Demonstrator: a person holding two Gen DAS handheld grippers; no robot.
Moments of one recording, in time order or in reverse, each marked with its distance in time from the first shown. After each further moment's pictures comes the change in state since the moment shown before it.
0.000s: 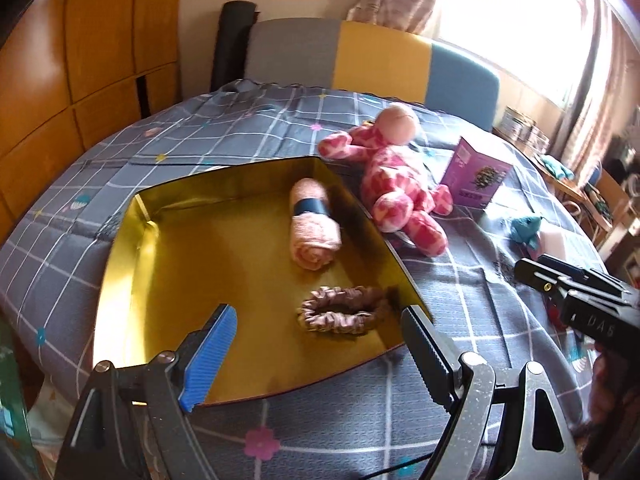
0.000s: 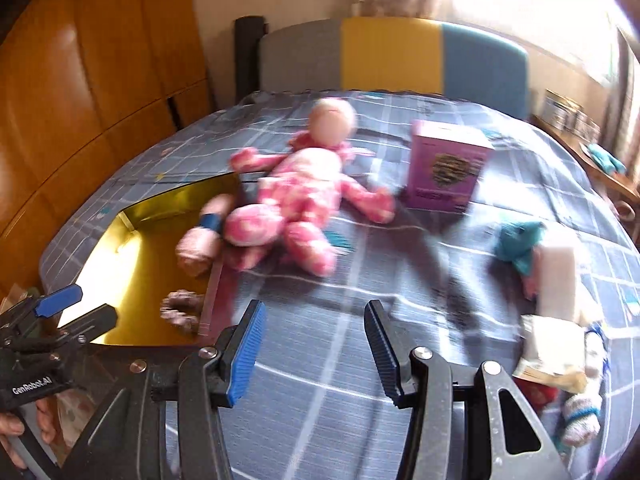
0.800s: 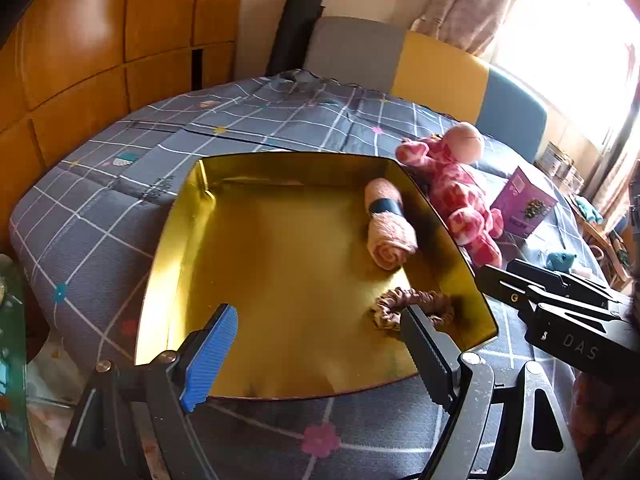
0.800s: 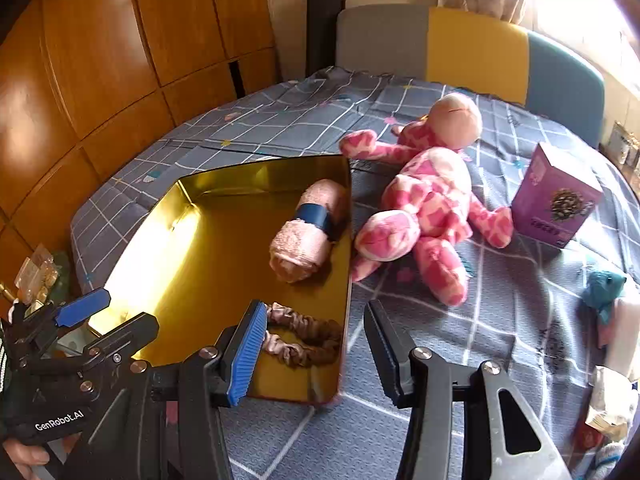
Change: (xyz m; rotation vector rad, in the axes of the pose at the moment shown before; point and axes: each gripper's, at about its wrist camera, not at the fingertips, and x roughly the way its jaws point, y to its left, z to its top) left arm 0.002 0.058 -0.010 -0.162 -0.003 0.078; right arm 0.051 0.105 0.019 -0.174 0.073 0.159
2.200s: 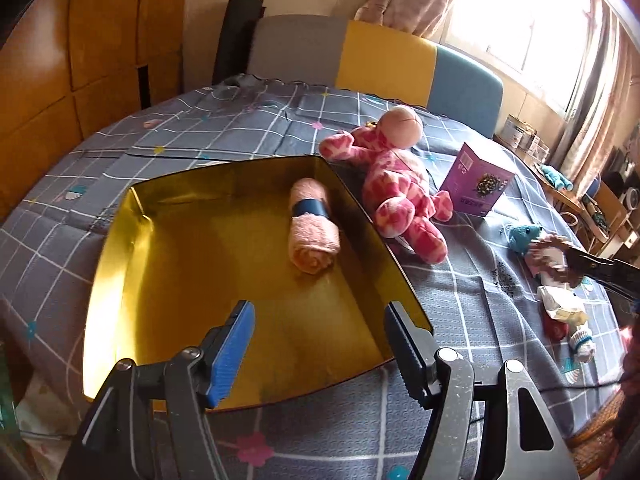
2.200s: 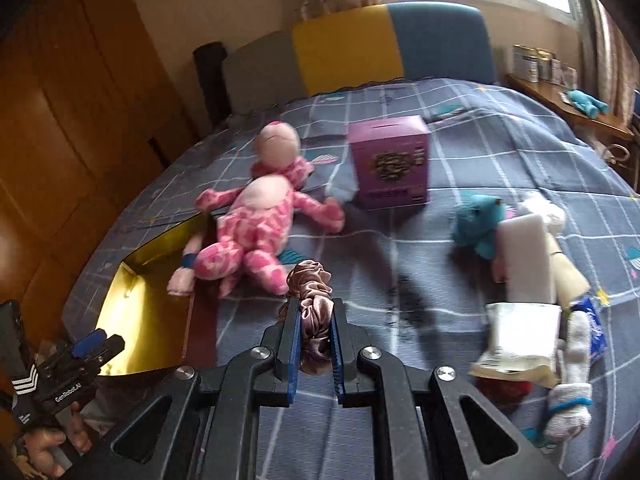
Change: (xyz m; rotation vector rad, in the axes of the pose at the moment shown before) left arm 0.004 -0.061 0.007 0.130 0.015 -0.108; right arm -0.090 -0.148 -0.032 0.330 -0.081 -0.032
